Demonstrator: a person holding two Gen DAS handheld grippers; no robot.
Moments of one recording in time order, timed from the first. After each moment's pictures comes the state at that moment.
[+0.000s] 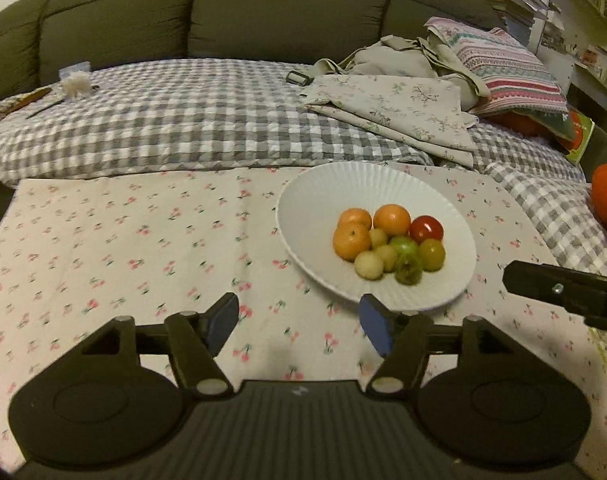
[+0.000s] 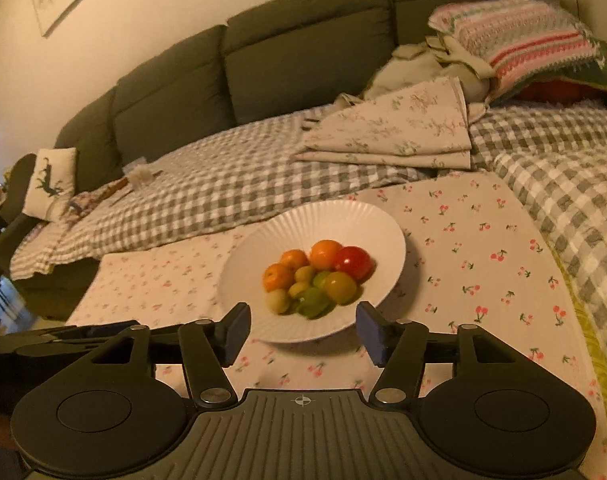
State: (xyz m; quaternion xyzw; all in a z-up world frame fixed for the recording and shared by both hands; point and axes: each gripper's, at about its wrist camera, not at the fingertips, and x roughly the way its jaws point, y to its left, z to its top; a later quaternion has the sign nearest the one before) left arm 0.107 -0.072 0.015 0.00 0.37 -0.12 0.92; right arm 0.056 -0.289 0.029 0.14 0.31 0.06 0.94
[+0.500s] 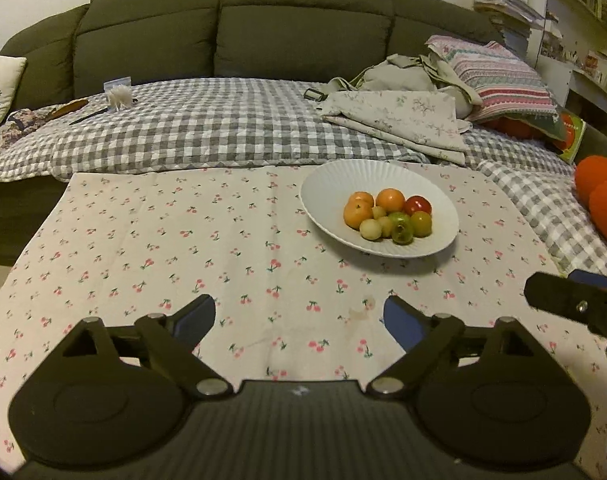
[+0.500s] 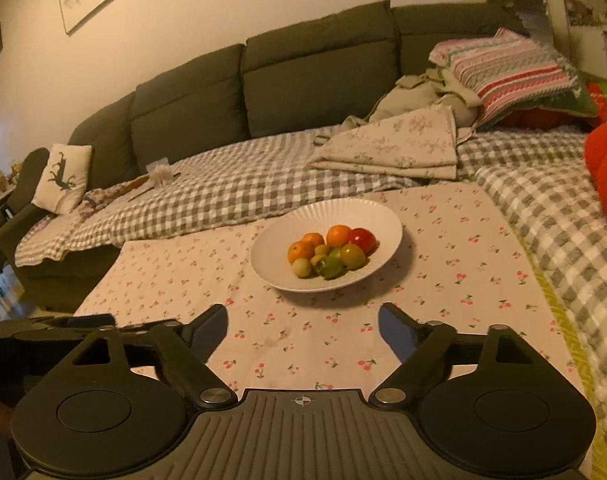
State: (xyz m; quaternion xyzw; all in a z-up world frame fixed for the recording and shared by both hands) left arm 0.019 -0.050 0.030 0.01 0.34 -0.09 0.94; right arm -0.039 -0.261 0.043 0.11 0.28 0.05 0.95
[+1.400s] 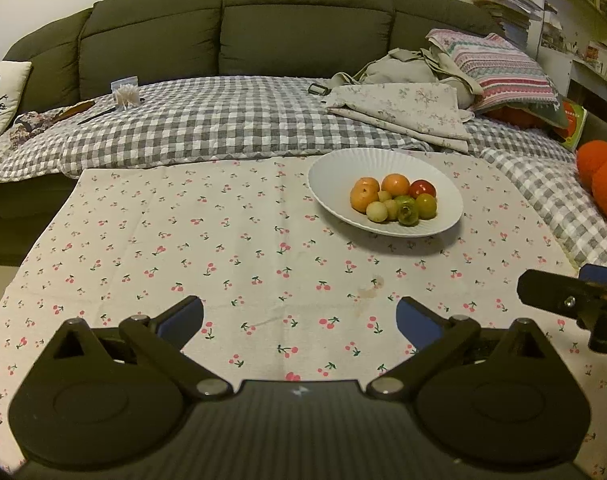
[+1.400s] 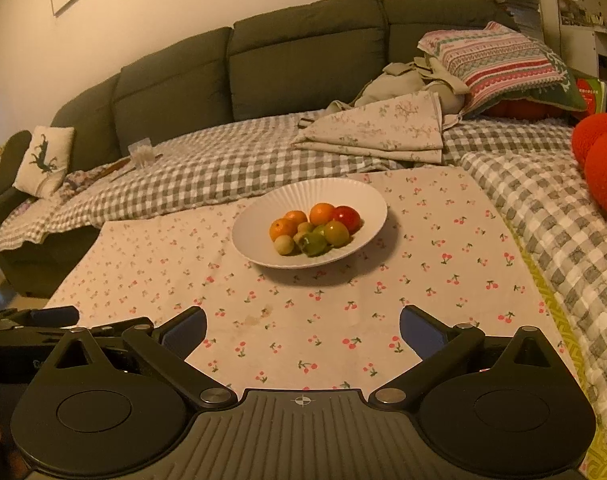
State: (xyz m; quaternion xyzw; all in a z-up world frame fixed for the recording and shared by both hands) left arm 0.006 -0.047 0.020 0.02 0.34 -0.09 0.94; right arm -0.039 -0.254 0.028 0.09 0.30 0.02 0.95
